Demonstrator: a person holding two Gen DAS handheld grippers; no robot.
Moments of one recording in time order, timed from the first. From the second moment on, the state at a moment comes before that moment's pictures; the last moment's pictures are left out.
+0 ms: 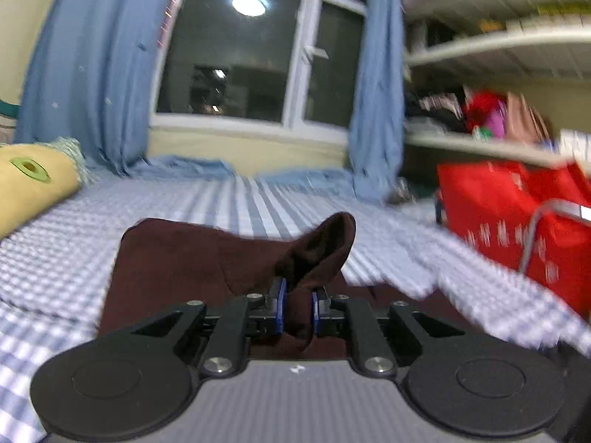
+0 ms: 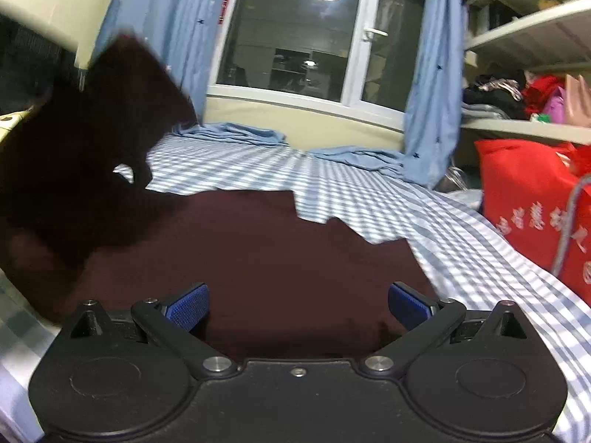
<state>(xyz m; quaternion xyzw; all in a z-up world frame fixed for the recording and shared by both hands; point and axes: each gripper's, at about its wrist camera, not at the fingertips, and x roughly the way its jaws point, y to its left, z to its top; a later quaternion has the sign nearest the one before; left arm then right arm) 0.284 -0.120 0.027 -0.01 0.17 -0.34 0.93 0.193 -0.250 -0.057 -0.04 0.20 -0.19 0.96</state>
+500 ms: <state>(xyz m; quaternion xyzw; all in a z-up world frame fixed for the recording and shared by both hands) 0.240 -0.120 -0.006 0.13 0.18 -0.34 0.91 0.207 -0.313 -0.038 0.15 0.18 -0.05 0.97</state>
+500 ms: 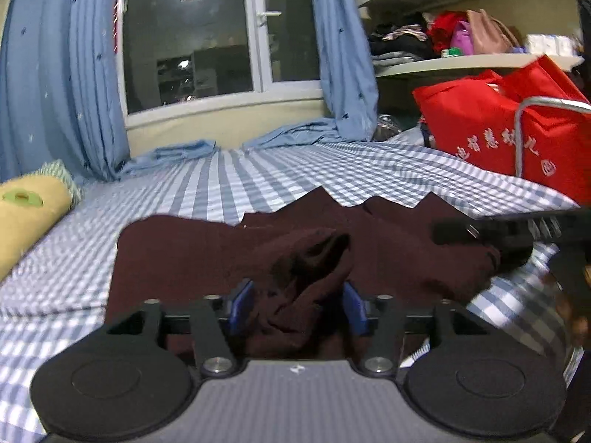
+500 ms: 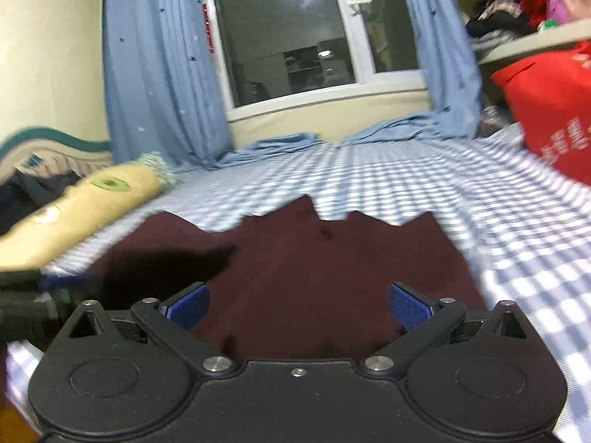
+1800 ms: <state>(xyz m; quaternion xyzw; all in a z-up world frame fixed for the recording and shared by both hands) 0.235 -0.109 0.026 0.12 0.19 -0.31 0.92 0.339 -0.305 0.006 0.22 0.17 0.04 0.96</state>
